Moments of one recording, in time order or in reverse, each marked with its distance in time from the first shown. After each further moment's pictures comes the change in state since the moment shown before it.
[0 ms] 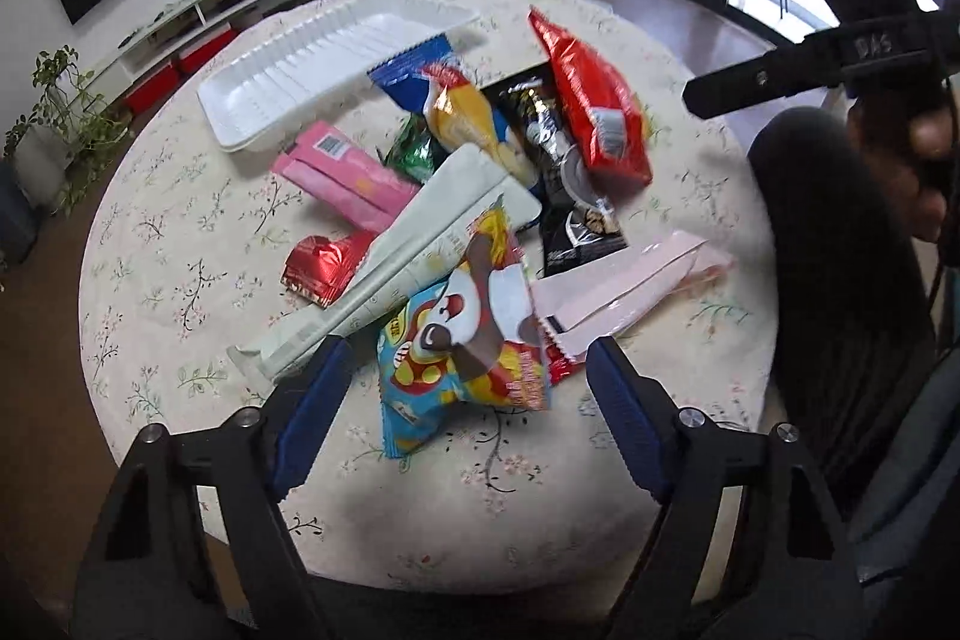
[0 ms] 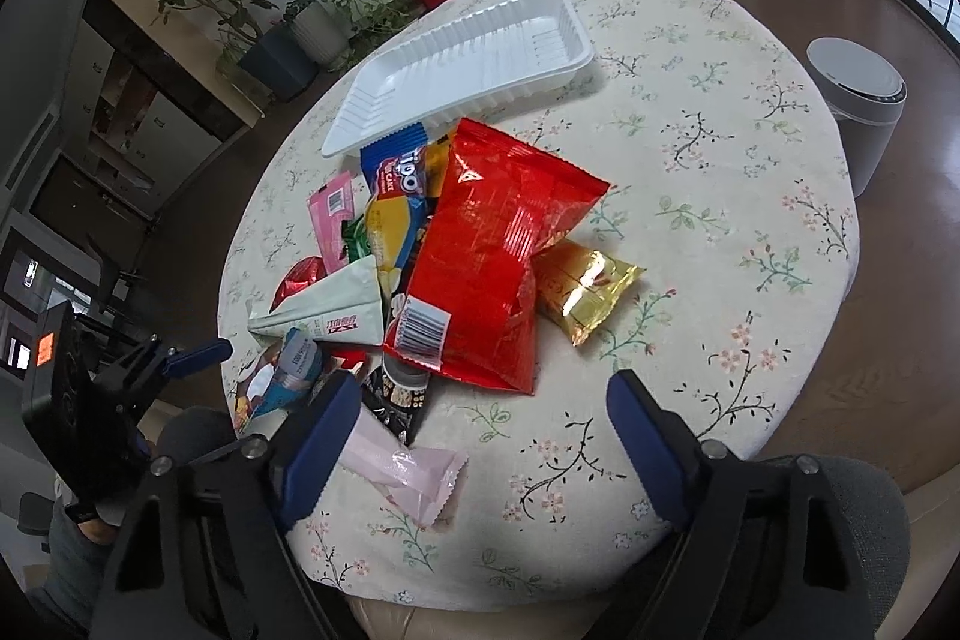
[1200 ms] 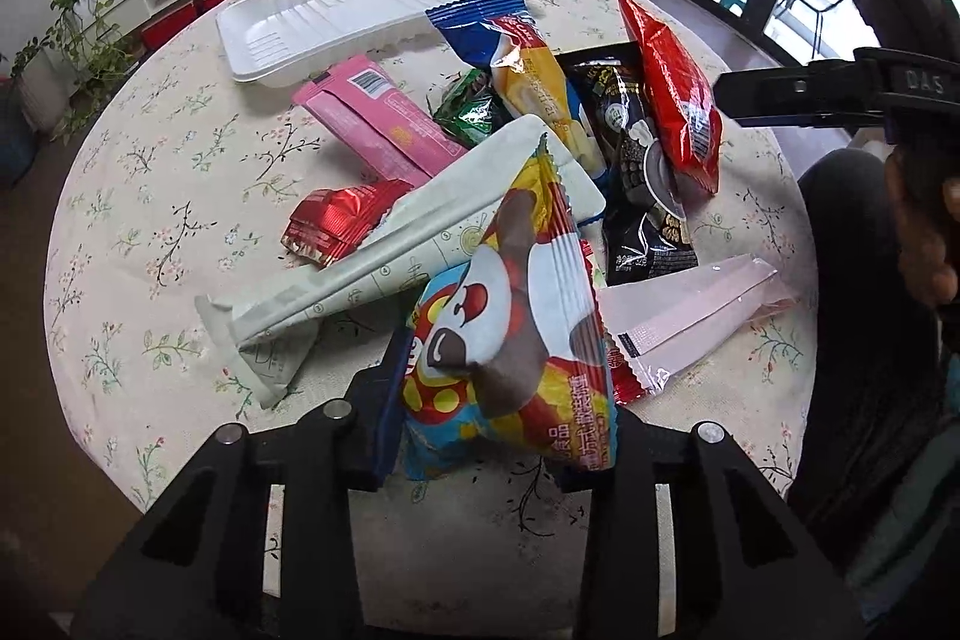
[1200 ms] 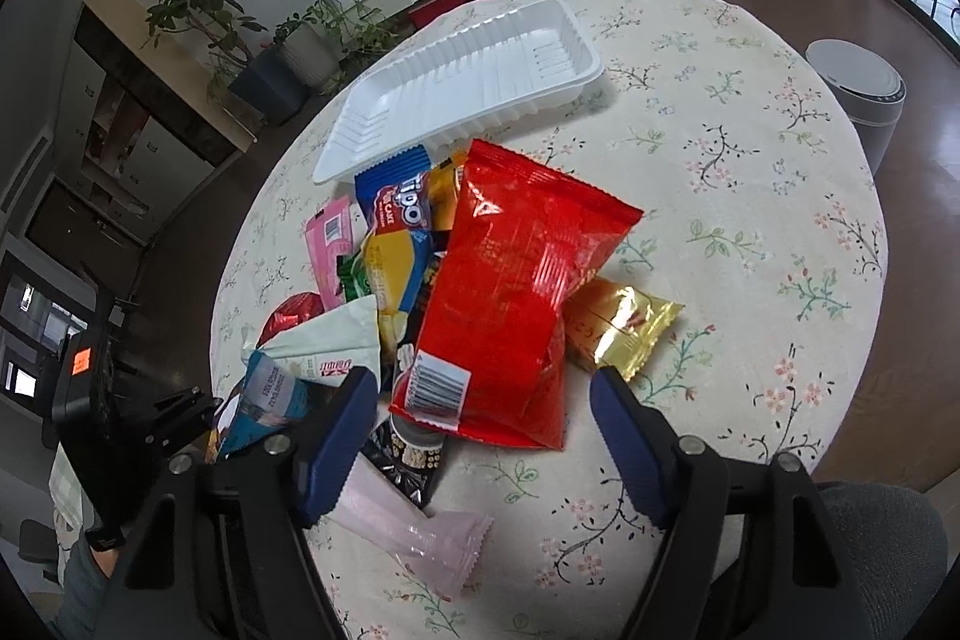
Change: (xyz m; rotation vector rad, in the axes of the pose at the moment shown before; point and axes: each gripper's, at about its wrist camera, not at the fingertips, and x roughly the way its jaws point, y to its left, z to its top) left arm 0.040 0.032 -0.003 -0.168 0.035 -0.037; right arm 0.024 0.009 0.014 0.038 -0.053 -0.008
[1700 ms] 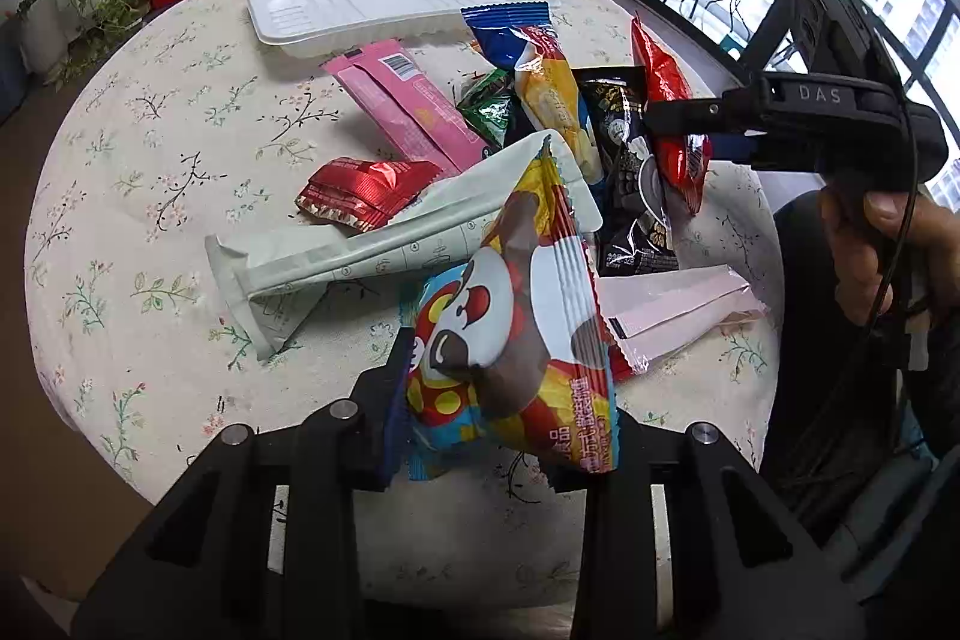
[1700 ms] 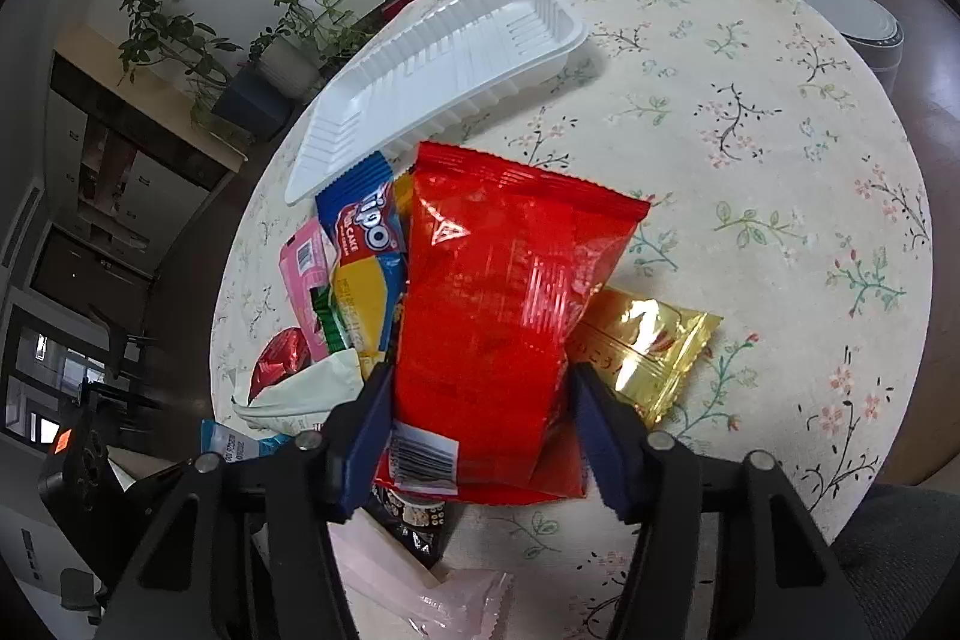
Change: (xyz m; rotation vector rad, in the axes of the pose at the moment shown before) left arm -0.011 0.019 -0.014 -0.120 -0.016 -0.088; right arm 0.031 -0.016 0.012 0.120 0.030 0.034
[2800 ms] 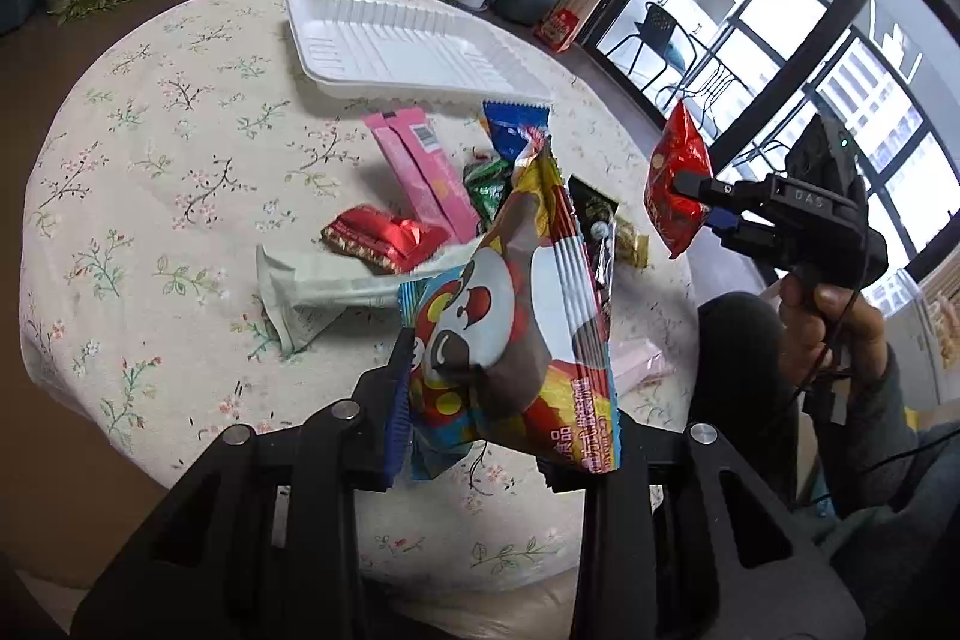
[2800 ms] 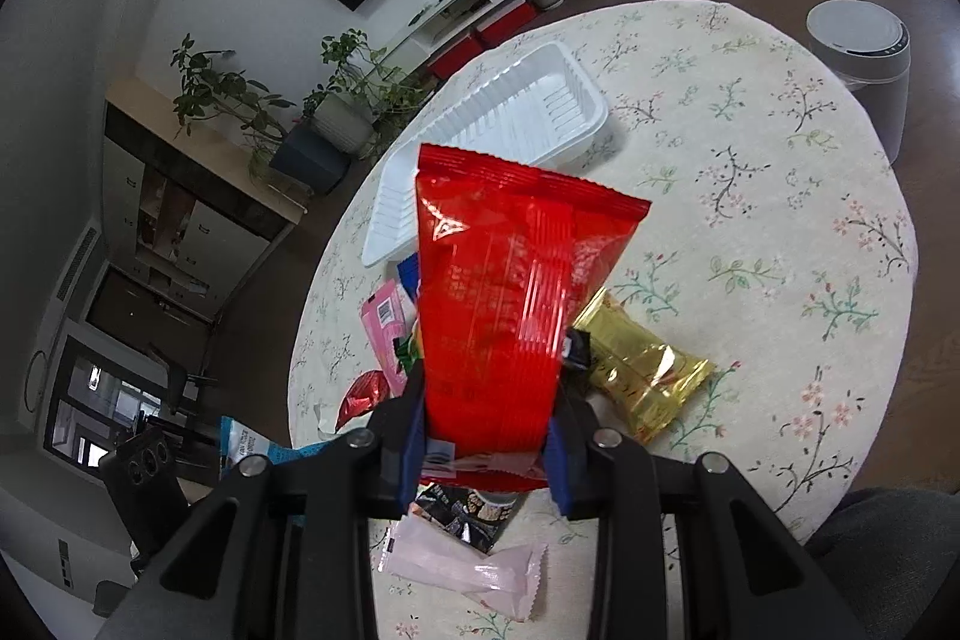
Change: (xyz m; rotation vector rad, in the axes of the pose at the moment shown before) left arm -0.055 0.037 0.000 -0.189 -0.138 -0.178; right arm -0.056 -0.007 0.001 0.037 -0.133 0.148
